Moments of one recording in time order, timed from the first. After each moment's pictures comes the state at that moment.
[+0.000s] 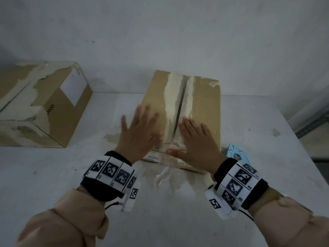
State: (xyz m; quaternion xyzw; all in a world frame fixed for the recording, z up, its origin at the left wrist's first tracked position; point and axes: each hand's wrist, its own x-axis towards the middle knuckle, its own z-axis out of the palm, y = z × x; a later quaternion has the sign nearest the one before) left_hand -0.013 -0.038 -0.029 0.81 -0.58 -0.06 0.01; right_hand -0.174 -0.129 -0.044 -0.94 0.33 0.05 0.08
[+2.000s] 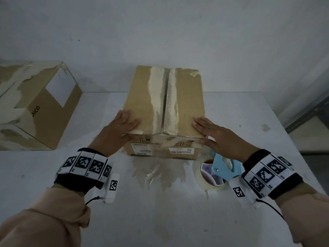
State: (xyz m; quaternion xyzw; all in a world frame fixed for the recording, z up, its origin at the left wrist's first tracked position) left_hand 0.031 -0.039 -0.038 0.78 -0.59 -0.15 0.10; right_hand -0.252 -0.197 -0.048 -0.96 0.22 -0.06 0.20
